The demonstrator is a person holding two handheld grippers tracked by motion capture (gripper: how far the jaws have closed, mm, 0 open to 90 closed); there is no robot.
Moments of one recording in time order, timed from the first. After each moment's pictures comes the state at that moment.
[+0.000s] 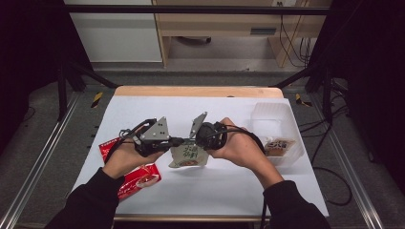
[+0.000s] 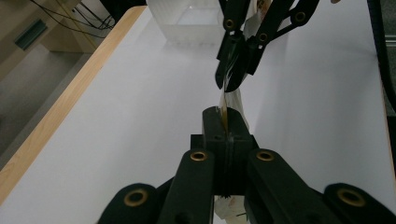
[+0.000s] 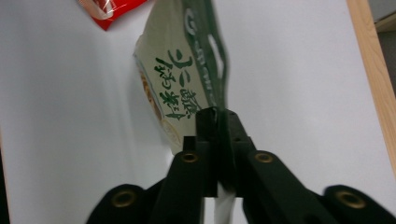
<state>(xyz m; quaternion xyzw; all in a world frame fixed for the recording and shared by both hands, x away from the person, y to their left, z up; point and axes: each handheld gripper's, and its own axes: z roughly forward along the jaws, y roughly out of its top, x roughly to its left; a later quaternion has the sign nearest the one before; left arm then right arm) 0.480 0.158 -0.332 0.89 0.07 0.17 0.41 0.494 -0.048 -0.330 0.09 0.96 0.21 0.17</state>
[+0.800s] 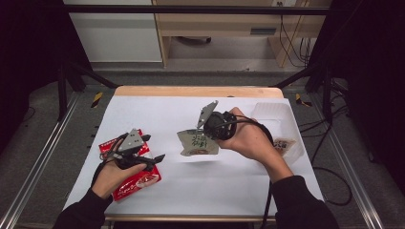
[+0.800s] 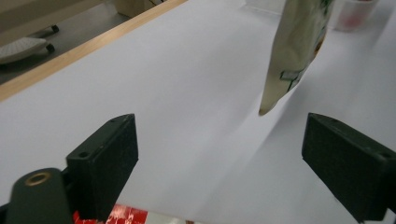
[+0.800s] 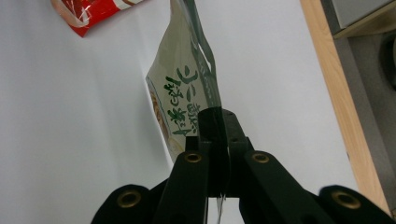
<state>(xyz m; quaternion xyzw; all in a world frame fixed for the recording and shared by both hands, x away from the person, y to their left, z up) 0.479 0.230 -0.413 0.83 0.27 0.20 0.45 0.503 -0.069 -0.301 0.10 0.95 0.22 0.20</state>
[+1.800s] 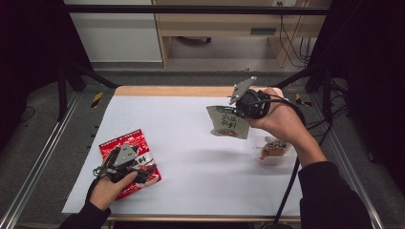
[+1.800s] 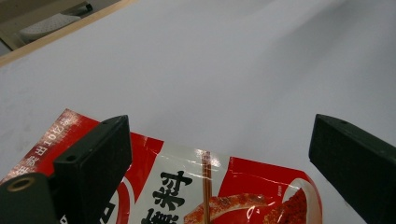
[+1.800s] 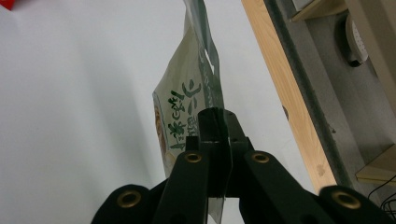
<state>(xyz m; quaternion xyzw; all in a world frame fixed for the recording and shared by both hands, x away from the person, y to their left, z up) 0.453 0.247 -0.444 0.82 0.31 0.24 0.41 0.532 -0.145 -0.263 0.14 0.94 0.22 0.24</state>
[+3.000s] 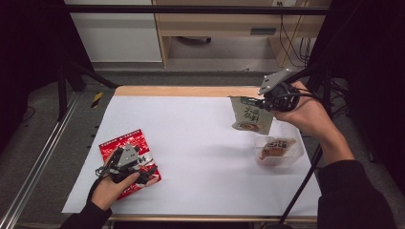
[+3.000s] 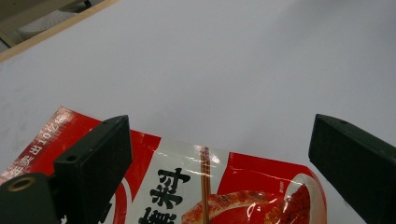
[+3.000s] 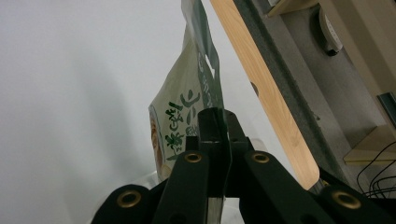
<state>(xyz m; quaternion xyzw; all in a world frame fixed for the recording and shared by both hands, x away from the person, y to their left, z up) 0.454 0.243 -0.448 0.83 0.30 0.25 0.39 0.541 -0.211 -0.253 0.18 0.92 0.24 0.26</state>
